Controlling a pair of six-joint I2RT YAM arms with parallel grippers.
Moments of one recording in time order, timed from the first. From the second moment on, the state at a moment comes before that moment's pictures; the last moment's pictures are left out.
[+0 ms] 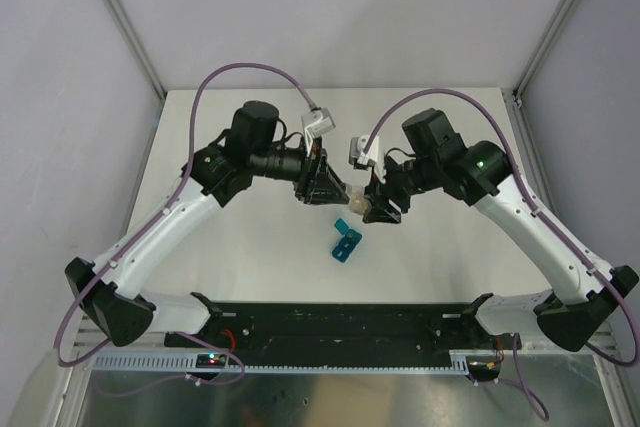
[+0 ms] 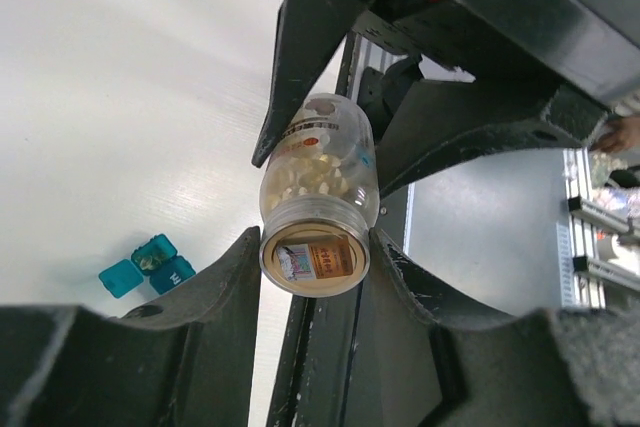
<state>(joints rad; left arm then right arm) -0.67 1.30 1.40 -0.59 0.83 -0.09 0.69 1.30 1.52 -1.04 -0.61 -0.52</state>
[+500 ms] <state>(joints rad) -0.62 1.31 1.30 -0.40 0.80 -0.34 0.72 1.29 1.50 -0.97 -0.42 -0.51</state>
